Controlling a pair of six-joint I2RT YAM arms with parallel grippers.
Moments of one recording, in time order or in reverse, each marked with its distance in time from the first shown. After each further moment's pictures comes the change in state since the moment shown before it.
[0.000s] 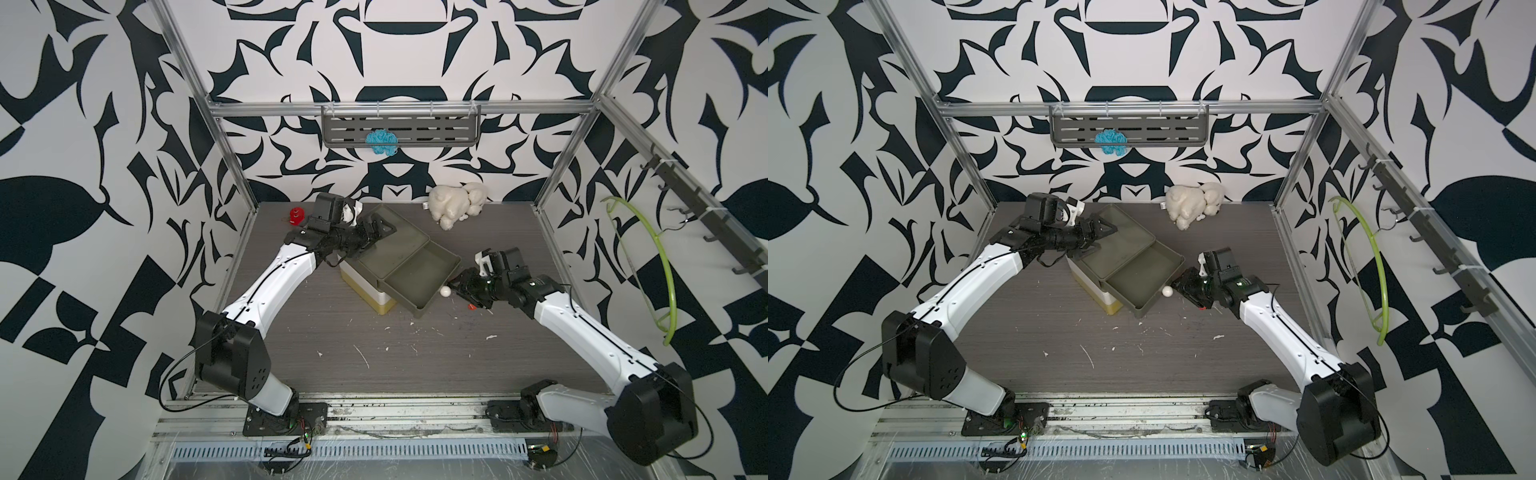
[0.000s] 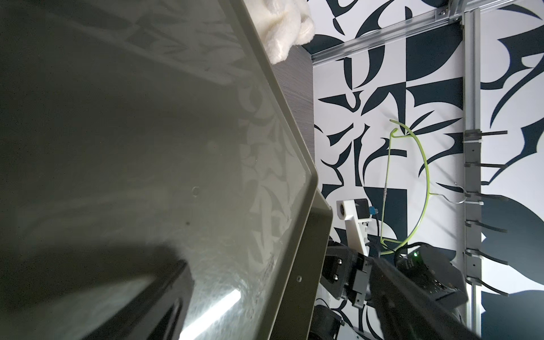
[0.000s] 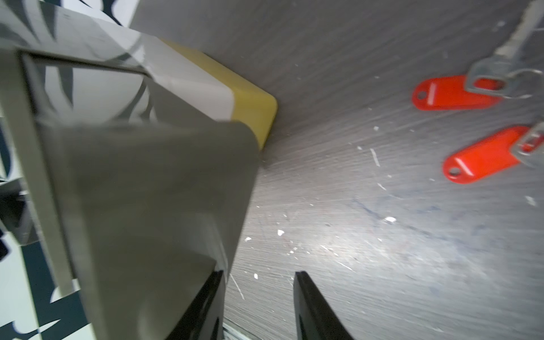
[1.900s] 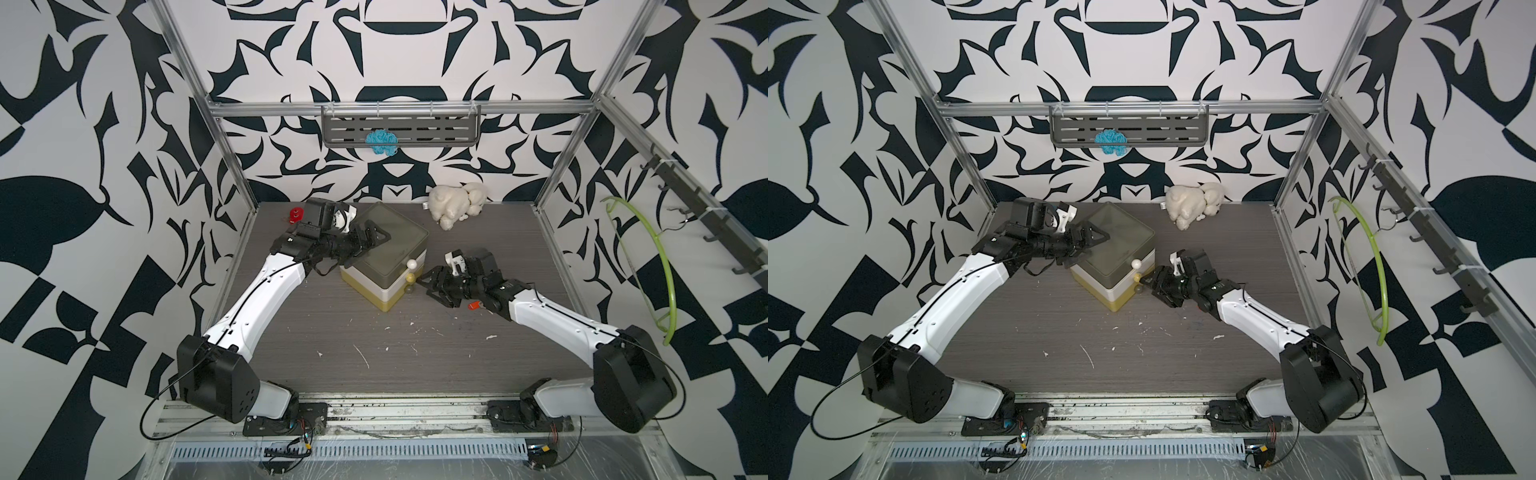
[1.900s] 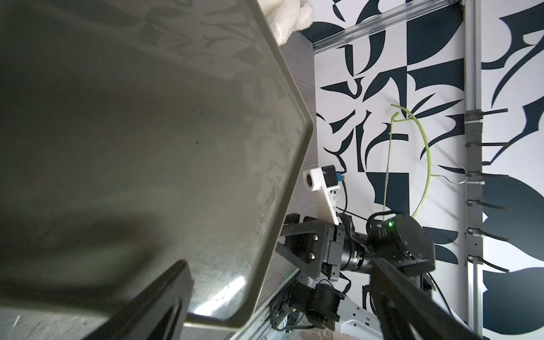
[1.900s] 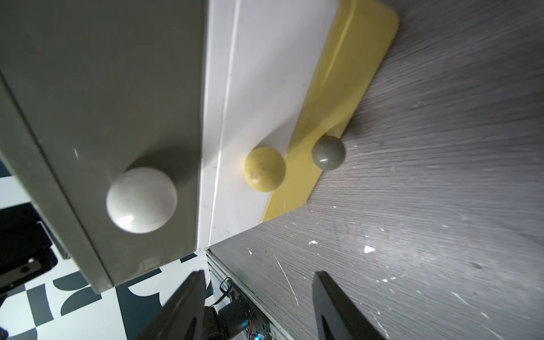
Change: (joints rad) left arm 0.037 -0.121 -0.037 -0.116 0.021 0.058; right arm 0.156 0.165 -0.066 0.401 -0.113 0.191
